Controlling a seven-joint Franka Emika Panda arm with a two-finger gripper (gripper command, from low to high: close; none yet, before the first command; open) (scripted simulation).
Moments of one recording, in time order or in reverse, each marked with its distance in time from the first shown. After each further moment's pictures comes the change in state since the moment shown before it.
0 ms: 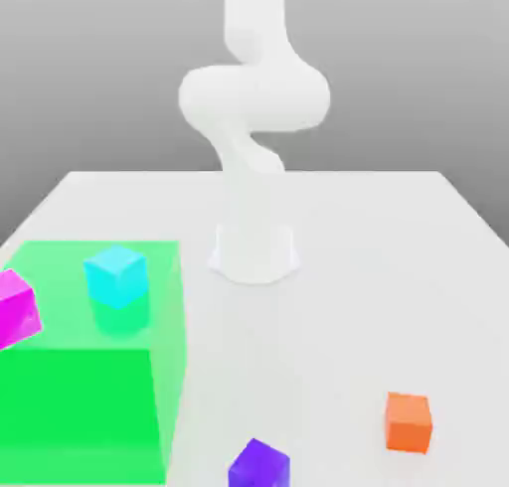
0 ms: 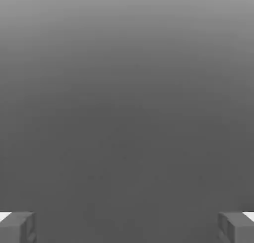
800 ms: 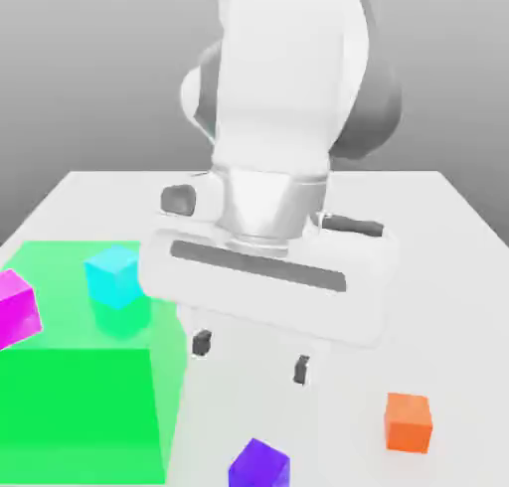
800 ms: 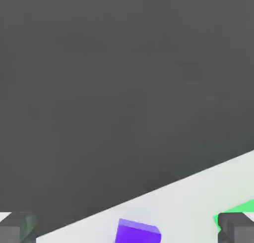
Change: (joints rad) arm -0.145 0.865 0.131 -0.077 -0.146 0.299 0.554
